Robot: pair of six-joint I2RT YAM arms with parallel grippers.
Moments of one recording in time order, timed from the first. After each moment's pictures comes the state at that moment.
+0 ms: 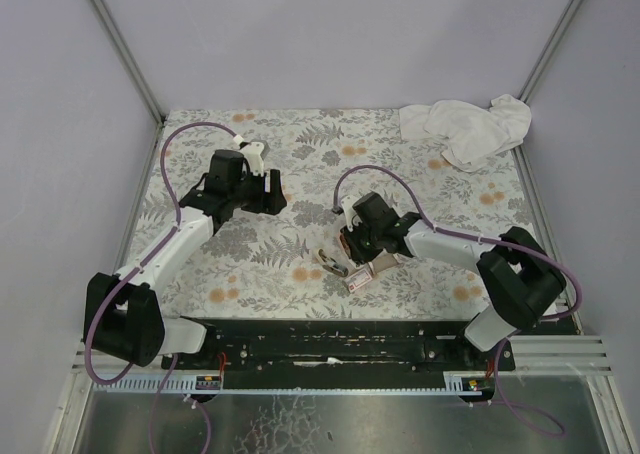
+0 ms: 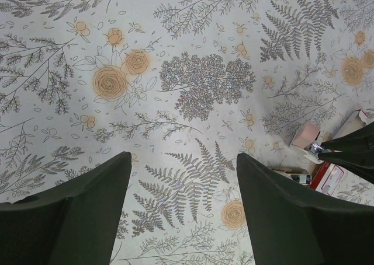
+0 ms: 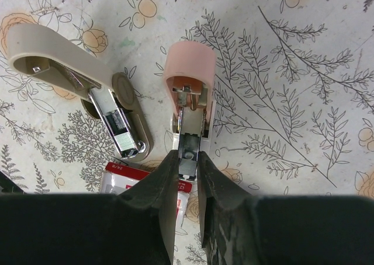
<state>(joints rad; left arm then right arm) -0.28 1.32 0.96 -0.32 0.25 -0.15 0.74 1.59 0.88 -0.28 -0.13 0.04</state>
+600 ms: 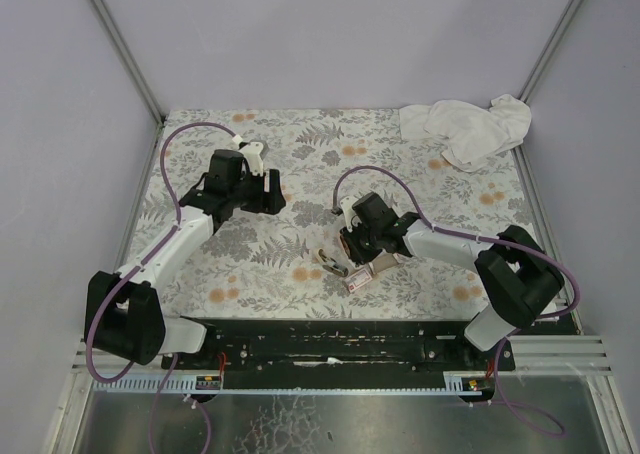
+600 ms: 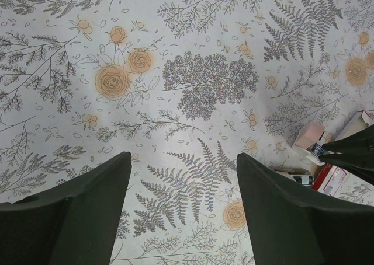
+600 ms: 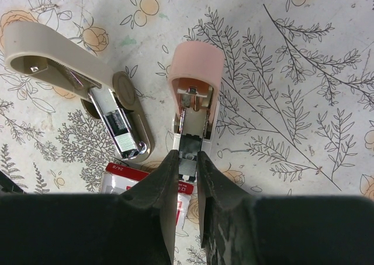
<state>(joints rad) -0.27 1.33 0.96 -0.32 0.25 -0.15 0.74 1.60 0.88 -0.28 -0.15 0.03</state>
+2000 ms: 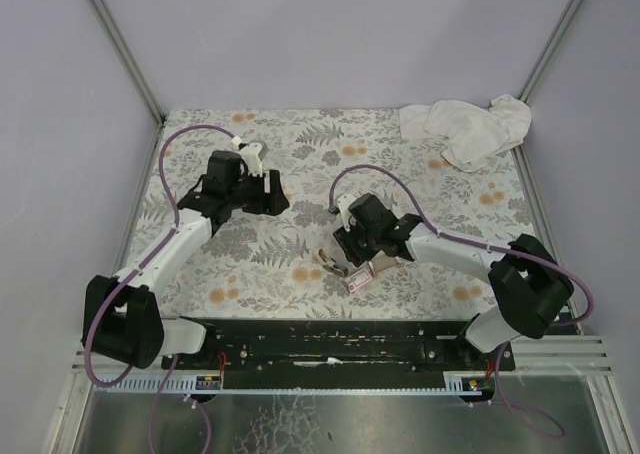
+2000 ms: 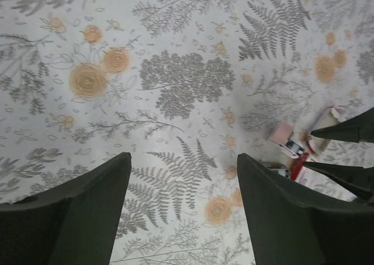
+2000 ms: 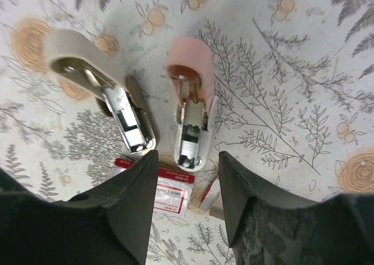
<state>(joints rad) -0.27 1.32 0.96 -0.31 0.31 -0.18 0.79 1.56 0.90 -0.32 -0.04 0.03</state>
